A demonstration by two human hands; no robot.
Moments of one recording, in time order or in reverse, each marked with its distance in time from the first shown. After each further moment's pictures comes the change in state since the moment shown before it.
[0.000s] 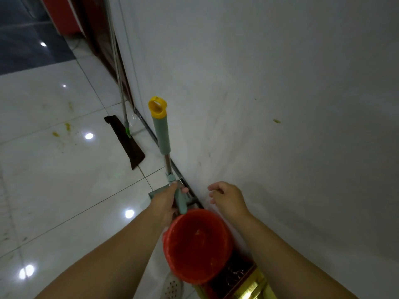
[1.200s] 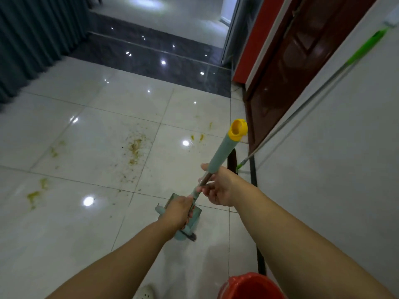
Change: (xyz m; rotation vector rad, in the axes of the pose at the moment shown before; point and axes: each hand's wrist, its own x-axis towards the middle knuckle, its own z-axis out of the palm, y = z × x) left_hand -0.166 0.064 -0.396 0.066 0.319 0.400; right_hand -0.190 -0.304 0.356 -0.084 -0.794 0.262
